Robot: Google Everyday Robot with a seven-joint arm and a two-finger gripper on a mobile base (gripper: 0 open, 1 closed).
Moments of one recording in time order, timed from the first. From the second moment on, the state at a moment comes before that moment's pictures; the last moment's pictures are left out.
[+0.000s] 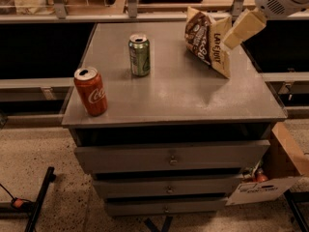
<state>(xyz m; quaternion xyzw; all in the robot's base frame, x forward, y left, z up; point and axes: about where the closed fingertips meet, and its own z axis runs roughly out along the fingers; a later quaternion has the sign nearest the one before) 0.628 -0.218 1.021 -0.46 0.79 -0.11 0.40</state>
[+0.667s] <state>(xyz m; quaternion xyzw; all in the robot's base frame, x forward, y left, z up) 0.649 -0.204 1.000 -0.45 0.79 -0.05 0.42</state>
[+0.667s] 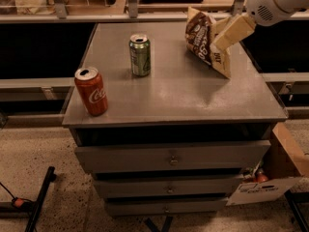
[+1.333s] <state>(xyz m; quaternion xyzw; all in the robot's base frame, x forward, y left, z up) 0.684 -0.188 0.969 -0.40 0.81 0.00 0.43</state>
